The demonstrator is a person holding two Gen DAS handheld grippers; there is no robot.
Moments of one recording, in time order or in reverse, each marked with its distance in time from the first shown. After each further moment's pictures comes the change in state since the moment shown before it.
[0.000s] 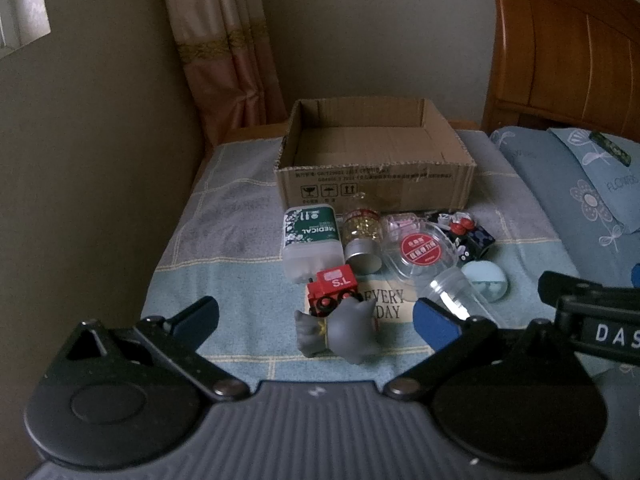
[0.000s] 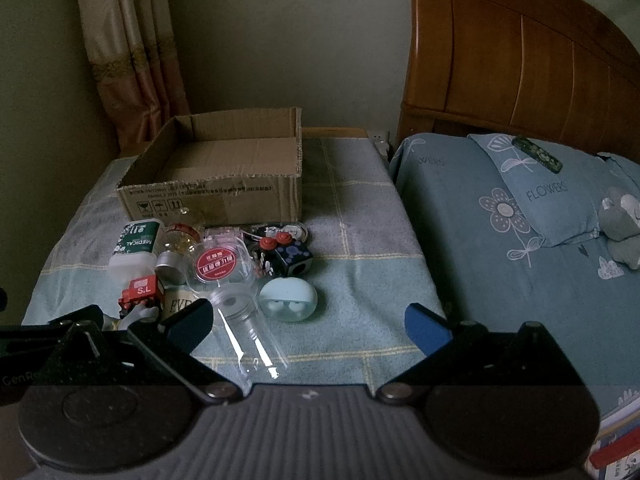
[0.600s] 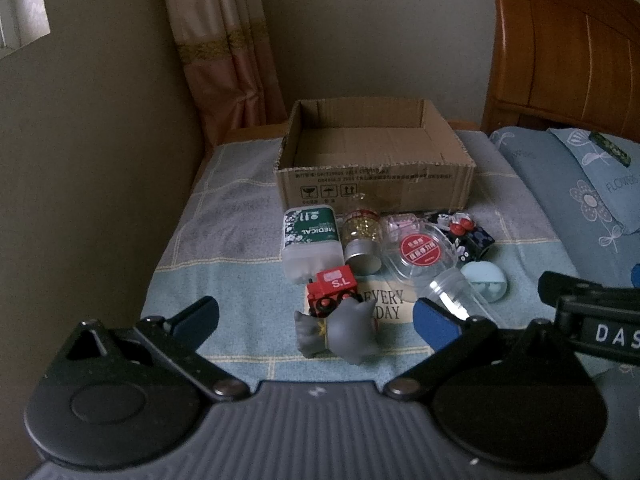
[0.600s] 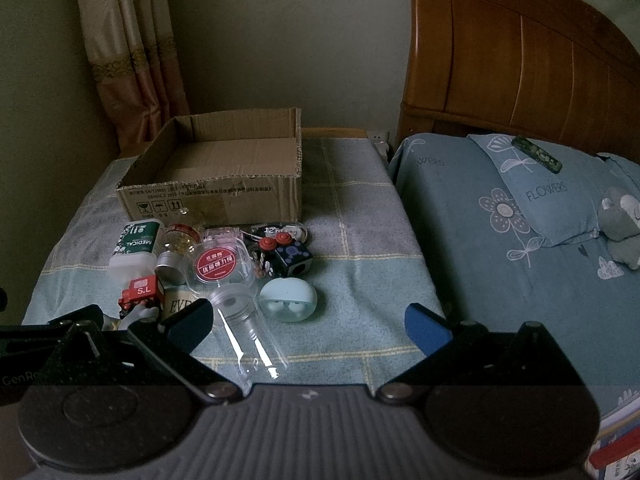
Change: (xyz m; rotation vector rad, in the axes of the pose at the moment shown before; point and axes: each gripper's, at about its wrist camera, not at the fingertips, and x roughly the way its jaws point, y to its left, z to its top) left arm 0.002 0.001 0.001 -0.001 -0.002 0.000; right arm 0.000 0.001 -0.003 -0.001 -0.001 0.000
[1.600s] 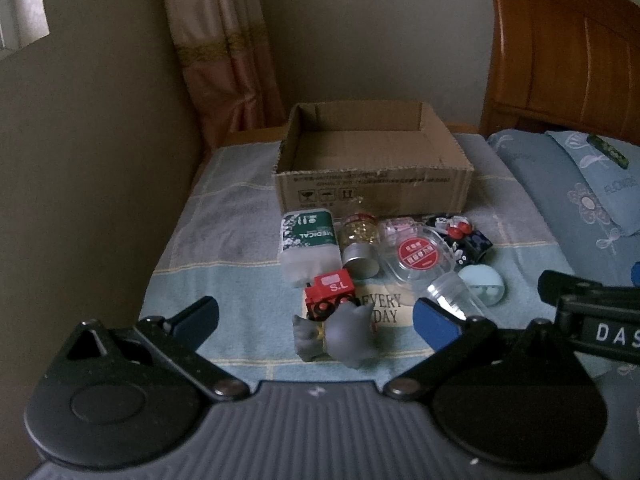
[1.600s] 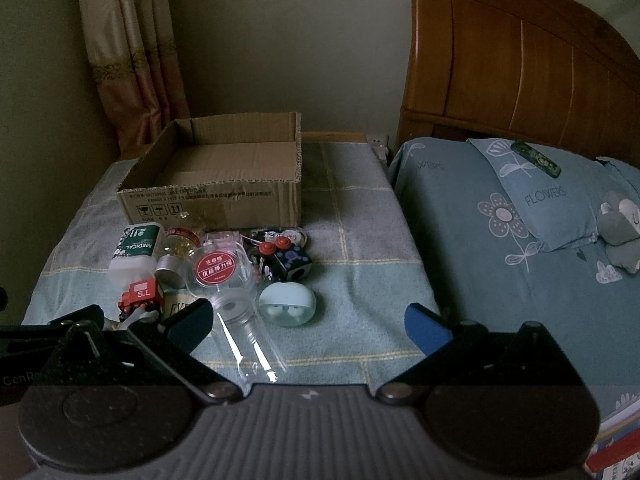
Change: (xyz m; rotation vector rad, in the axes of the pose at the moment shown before) left arm -0.003 -0.002 0.004 -0.002 -0.007 -0.009; right arm -0.003 0.001 0.005 -0.005 -0.009 -0.002
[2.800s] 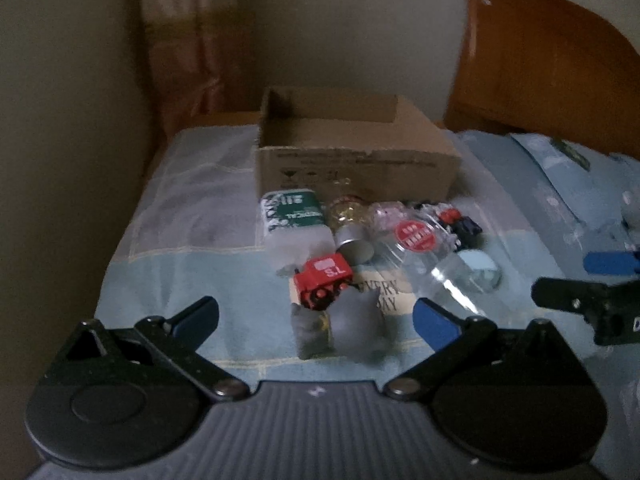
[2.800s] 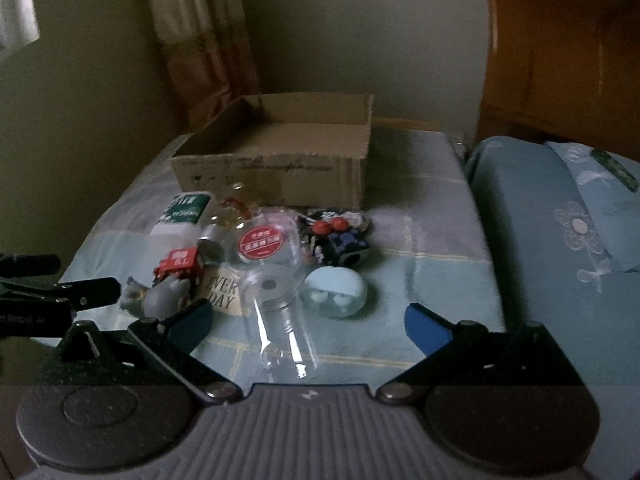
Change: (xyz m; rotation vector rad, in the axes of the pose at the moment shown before) left arm 0.037 0.043 -0.027 0.011 -0.026 -0.188; right arm 0.041 -0.012 -0.017 -0.111 0.016 0.256
